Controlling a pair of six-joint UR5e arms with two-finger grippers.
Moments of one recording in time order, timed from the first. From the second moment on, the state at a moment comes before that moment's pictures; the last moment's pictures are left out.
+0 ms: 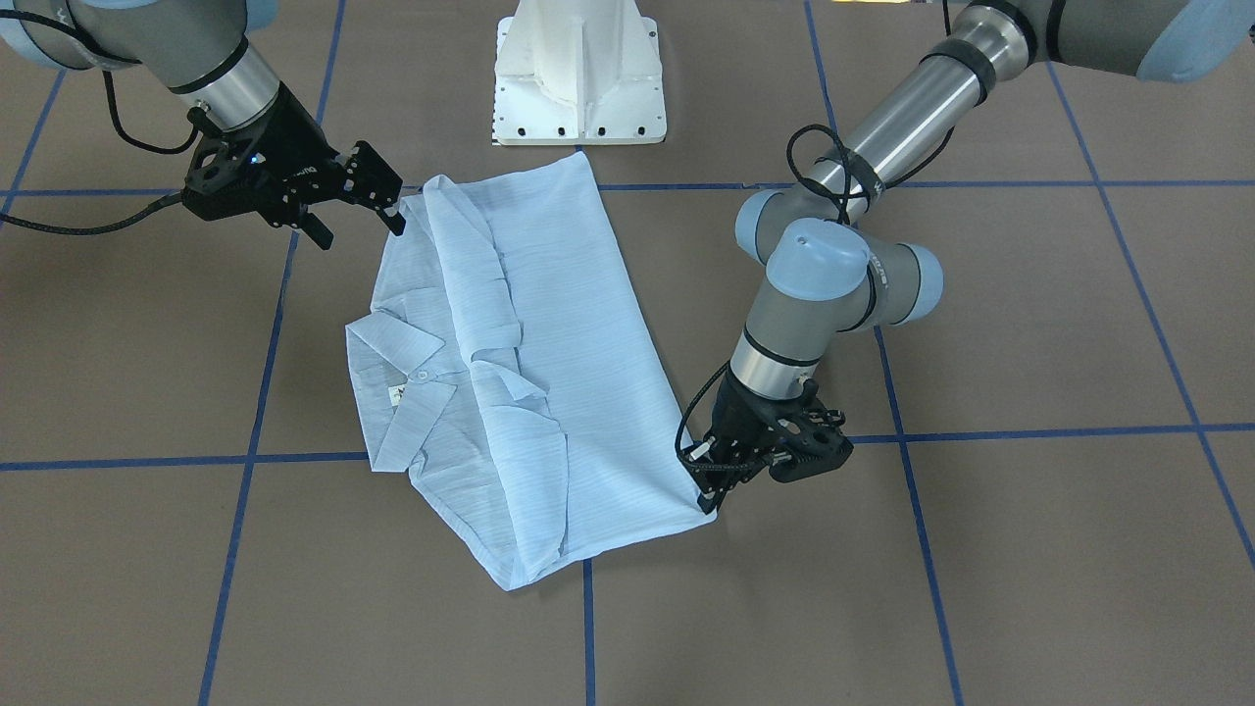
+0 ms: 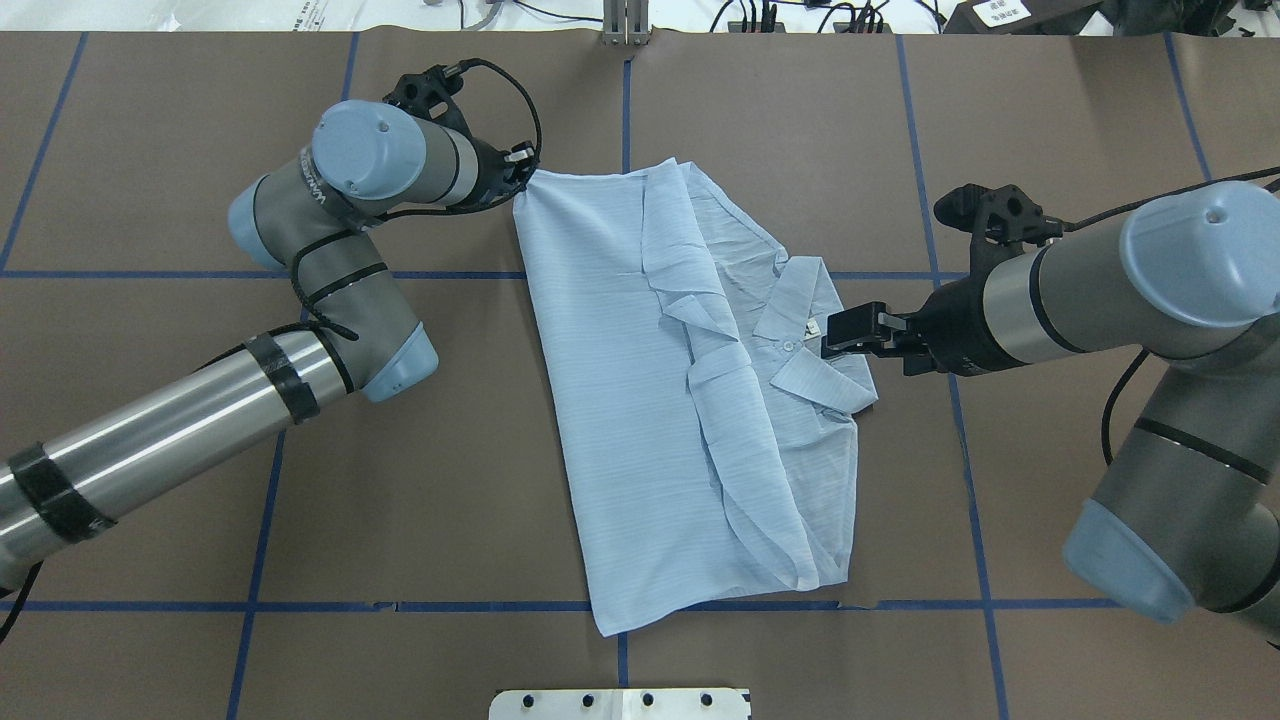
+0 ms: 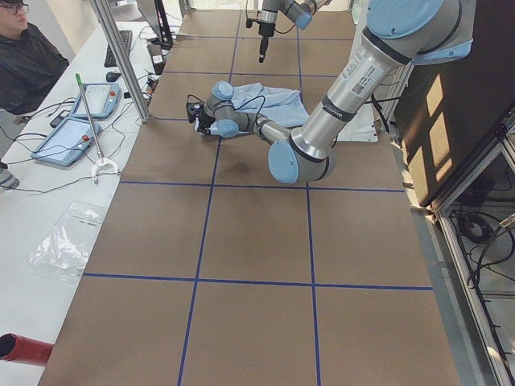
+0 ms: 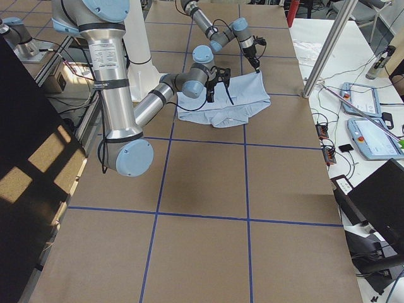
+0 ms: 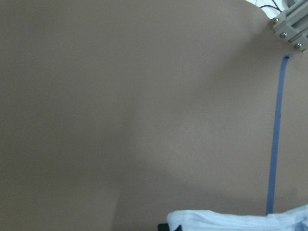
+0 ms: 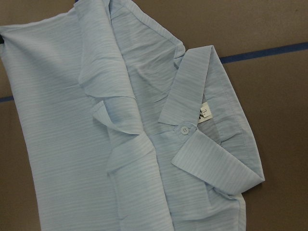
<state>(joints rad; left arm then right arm) -0.74 -2.38 -1.08 -2.41 -1.70 -1.53 0.69 -1.38 2.07 -1.20 2.01 1.32</state>
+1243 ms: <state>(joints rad) -0.83 -2.48 -0.89 -2.60 -1.71 -1.38 0.69 -1.28 2.03 -1.22 1.97 1.30</state>
